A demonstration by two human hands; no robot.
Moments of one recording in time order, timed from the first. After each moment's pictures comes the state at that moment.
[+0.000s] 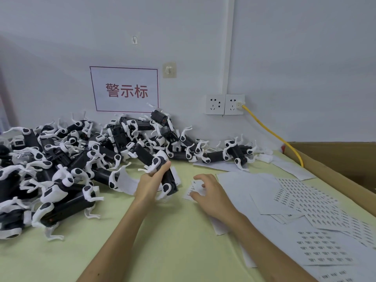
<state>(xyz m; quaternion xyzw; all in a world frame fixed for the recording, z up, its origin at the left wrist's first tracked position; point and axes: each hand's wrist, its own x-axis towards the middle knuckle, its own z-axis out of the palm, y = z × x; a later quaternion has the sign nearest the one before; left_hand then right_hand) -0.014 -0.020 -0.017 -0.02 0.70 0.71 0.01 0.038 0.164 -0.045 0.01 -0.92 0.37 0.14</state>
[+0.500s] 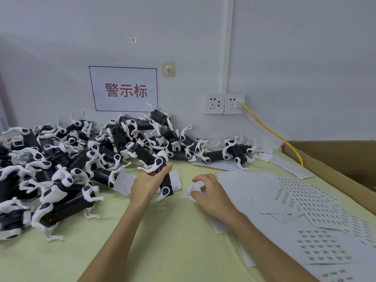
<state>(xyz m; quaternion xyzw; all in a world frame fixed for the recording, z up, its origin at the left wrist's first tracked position) -0.015 -0.023 -0.010 -0.05 0.79 0.61 -0.05 0.039 0.164 -0.043 0.01 -0.92 0.37 0.14</state>
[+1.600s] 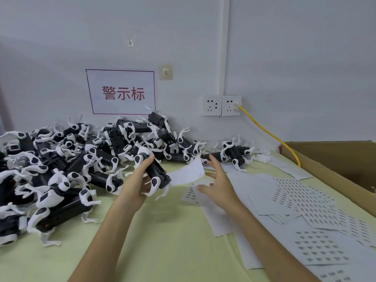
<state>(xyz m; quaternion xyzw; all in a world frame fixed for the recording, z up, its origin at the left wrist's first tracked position) -0.014 -0.044 0.006 0.00 0.57 0.82 0.09 0.037 0.179 -0.024 0.01 -0.81 0.56 0.19</state>
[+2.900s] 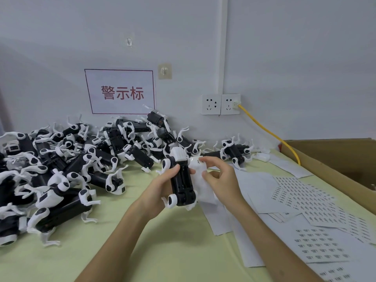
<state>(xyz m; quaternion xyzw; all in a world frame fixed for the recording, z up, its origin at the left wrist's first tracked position) 0.015 -0.011 0.001 0.24 0.60 0.73 0.20 0.054 0.174 -0.003 0.05 -0.76 0.58 0.30</state>
